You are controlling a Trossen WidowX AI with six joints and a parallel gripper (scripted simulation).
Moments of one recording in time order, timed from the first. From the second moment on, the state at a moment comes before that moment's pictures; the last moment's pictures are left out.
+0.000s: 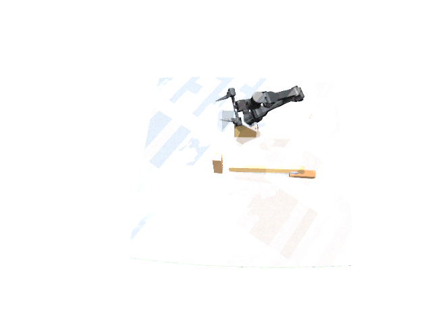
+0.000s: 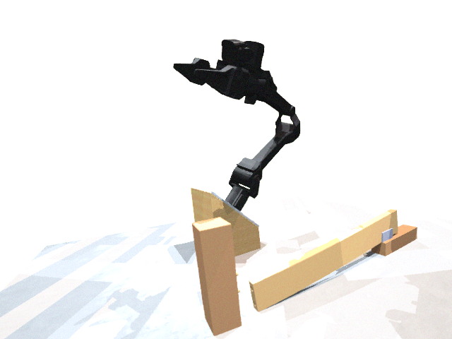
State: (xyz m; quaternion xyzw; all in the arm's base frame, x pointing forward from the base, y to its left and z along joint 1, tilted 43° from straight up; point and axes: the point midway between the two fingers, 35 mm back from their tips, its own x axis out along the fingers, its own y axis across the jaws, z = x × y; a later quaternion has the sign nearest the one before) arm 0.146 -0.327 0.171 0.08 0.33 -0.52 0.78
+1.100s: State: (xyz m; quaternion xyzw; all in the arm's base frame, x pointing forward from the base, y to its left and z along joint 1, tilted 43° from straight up) arm 0.290 -0.019 0.007 -0.26 0.34 0.59 0.69
